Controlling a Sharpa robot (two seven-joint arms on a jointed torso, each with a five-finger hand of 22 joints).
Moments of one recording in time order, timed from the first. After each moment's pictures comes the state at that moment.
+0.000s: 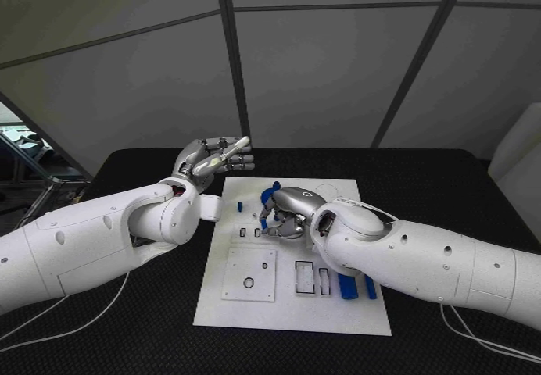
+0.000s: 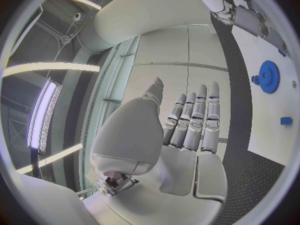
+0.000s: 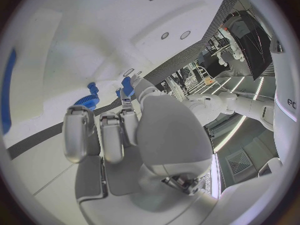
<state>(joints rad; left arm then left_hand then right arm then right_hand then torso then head) 1.16 -0.86 0.06 1.55 0.00 -0.43 0.45 1.41 -0.04 0.07 0.13 0.06 0.88 0.23 0.10 0.07 0.91 0.21 0.11 0.06 1.00 0.15 0.19 0.10 0.19 0.81 0.26 0.44 0.22 1.14 -0.49 -0.02 1.45 -1.53 -0.29 -0.22 1.43 -0.03 0.22 0.10 0.22 1.05 0.13 0.18 0.09 1.43 0.05 1.42 1.31 1.46 -0.02 1.57 1.31 0.06 1.43 0.09 1.47 1.31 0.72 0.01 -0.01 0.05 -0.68</state>
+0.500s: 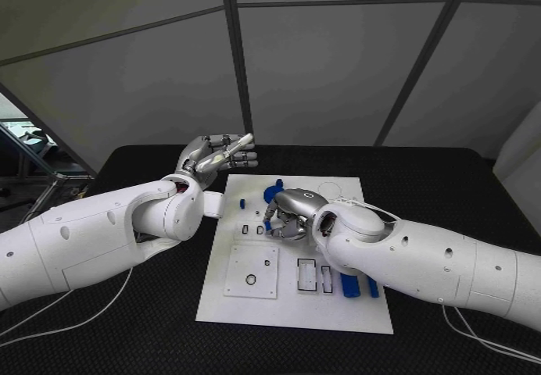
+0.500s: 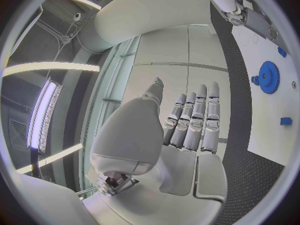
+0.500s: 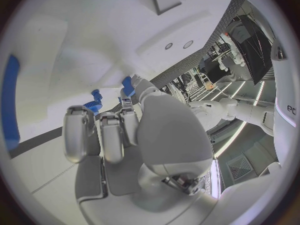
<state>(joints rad) 1.16 -0.86 0.06 1.55 0.00 -0.43 0.45 1.41 -0.04 0.07 0.13 0.06 0.88 0.23 0.10 0.07 0.91 0.21 0.11 0.06 1.00 0.15 0.19 0.10 0.19 0.81 0.26 0.44 0.22 1.13 -0.49 -0.02 1.43 -1.57 -0.25 -0.23 1.43 -0.04 0.21 0.10 0.23 1.05 0.13 0.18 0.09 1.43 0.05 1.41 1.31 1.46 -0.02 1.57 1.31 0.06 1.43 0.09 1.47 1.31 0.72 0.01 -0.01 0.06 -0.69</state>
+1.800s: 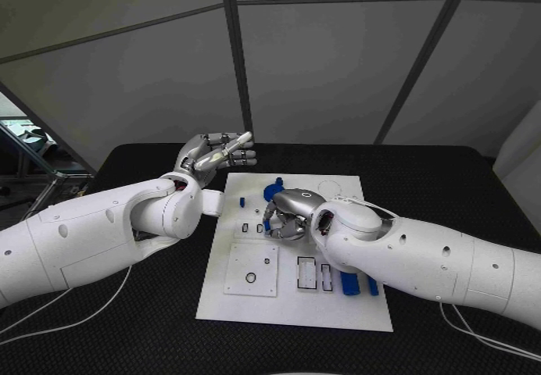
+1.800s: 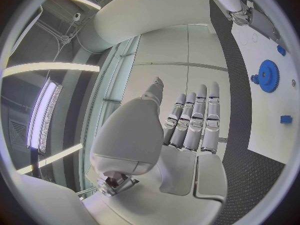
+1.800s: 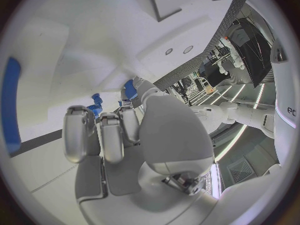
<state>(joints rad) 1.16 -0.87 0.06 1.55 0.00 -0.43 0.44 1.41 -0.04 0.07 0.13 0.06 0.88 0.23 0.10 0.07 0.91 0.21 0.11 0.06 1.00 0.15 0.19 0.10 0.19 0.81 0.26 0.44 0.22 1.13 -0.48 -0.02 1.43 -1.59 -0.21 -0.24 1.39 -0.07 0.21 0.10 0.23 1.01 0.15 0.15 0.10 1.40 0.06 1.38 1.31 1.46 -0.02 1.57 1.31 0.06 1.43 0.09 1.47 1.31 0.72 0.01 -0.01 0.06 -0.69</state>
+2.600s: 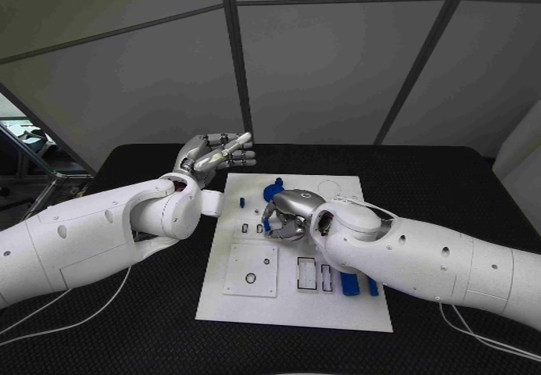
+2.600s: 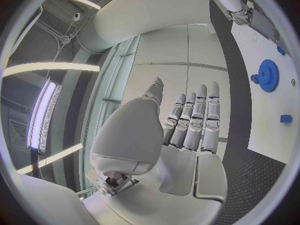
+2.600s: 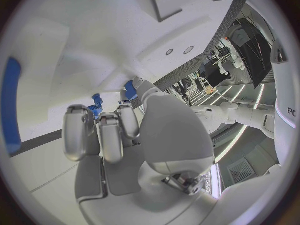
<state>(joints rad) 1.16 -0.87 0.06 1.55 0.00 -0.43 0.44 1.41 -0.04 0.07 0.13 0.06 0.88 0.23 0.10 0.07 0.91 0.21 0.11 0.06 1.00 0.15 0.19 0.10 0.19 0.81 0.26 0.44 0.22 1.13 -0.48 -0.02 1.43 -1.60 -0.21 -0.24 1.35 -0.10 0.21 0.11 0.20 0.95 0.17 0.12 0.09 1.37 0.08 1.34 1.31 1.47 0.00 1.57 1.31 0.06 1.42 0.11 1.46 1.31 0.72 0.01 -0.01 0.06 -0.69</state>
